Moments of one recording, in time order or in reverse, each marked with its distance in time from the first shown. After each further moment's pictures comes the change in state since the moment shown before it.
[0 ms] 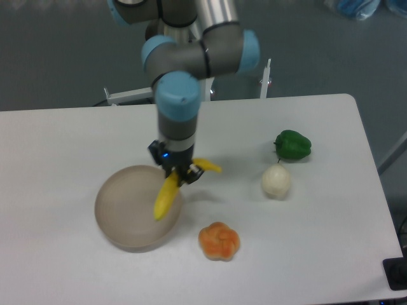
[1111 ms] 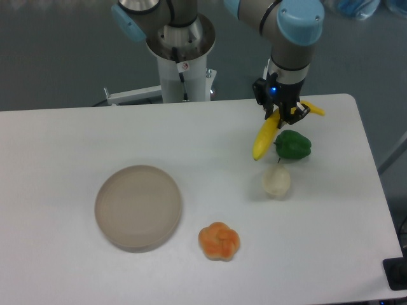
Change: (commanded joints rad) arm 0.309 0.085 0.009 -0.068 0.048 0.433
